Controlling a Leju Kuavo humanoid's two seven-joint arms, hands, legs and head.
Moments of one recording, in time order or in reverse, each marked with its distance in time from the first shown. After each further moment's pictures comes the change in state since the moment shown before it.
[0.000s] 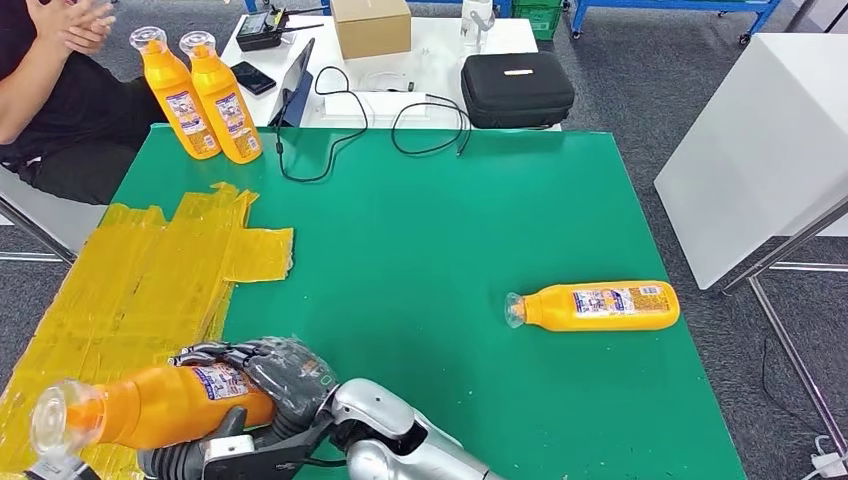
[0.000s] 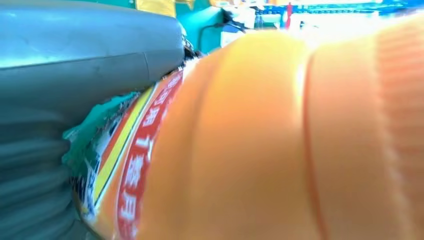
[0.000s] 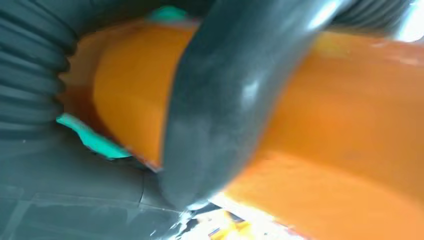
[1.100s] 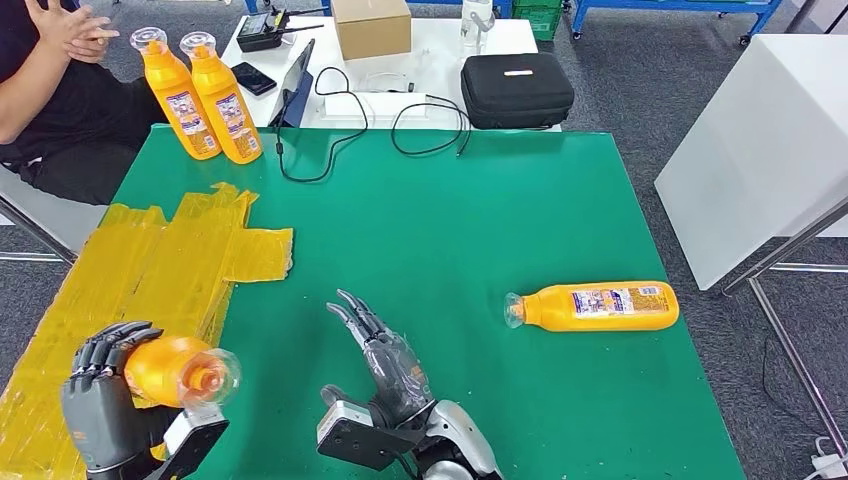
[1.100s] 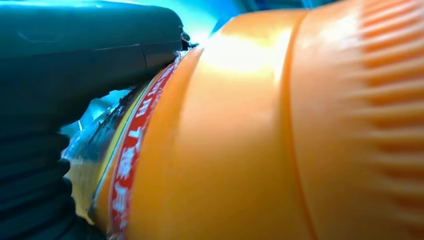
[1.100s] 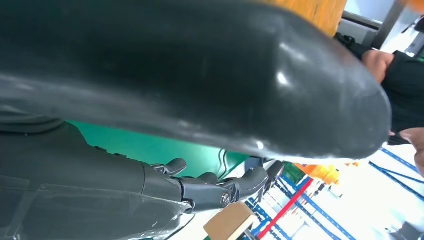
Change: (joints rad) left arm -0.116 0.022 0.115 0.078 -0.950 0.974 -0.069; right arm 0.302 -0.156 -0.294 -0.341 0.017 -0.065 -0.016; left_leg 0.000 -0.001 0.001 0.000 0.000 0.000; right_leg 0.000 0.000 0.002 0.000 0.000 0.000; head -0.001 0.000
